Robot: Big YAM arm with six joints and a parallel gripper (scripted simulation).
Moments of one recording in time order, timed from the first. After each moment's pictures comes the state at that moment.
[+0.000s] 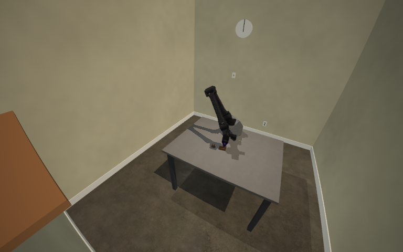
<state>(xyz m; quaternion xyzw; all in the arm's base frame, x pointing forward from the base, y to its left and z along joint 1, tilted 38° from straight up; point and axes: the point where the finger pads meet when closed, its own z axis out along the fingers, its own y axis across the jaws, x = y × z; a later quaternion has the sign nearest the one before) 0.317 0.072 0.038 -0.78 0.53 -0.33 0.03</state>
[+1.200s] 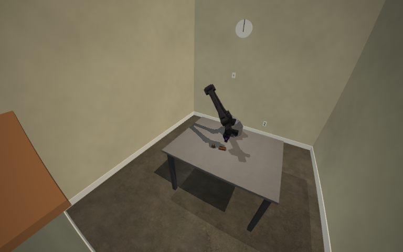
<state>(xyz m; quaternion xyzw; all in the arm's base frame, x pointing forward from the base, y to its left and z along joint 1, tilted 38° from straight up) 0.279 0.100 0.085 -0.74 0.59 -0.32 0.06</state>
